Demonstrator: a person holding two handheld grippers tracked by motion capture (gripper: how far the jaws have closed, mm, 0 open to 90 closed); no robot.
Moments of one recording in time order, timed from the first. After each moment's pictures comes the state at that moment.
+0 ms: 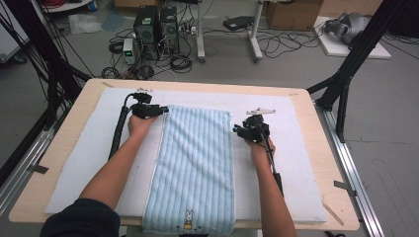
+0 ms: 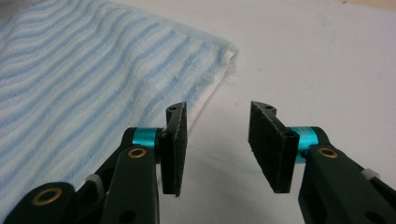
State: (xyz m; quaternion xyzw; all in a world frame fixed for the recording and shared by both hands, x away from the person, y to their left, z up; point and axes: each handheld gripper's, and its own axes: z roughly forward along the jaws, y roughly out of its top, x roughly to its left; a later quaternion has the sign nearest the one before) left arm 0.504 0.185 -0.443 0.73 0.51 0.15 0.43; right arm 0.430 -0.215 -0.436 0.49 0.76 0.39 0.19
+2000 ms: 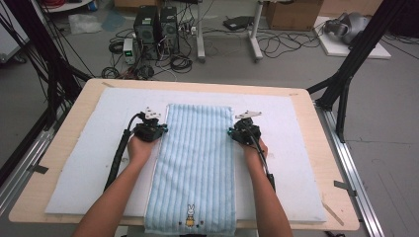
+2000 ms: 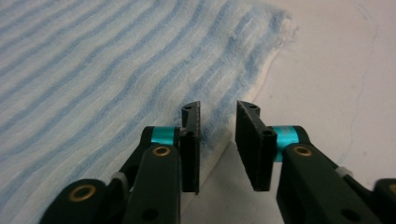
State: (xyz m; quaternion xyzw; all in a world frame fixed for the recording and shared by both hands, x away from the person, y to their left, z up) left arm 0.425 0.158 -0.451 0.77 0.46 0.24 0.37; right arm 0.426 -0.194 -0.445 0.45 0.79 0.35 0.21
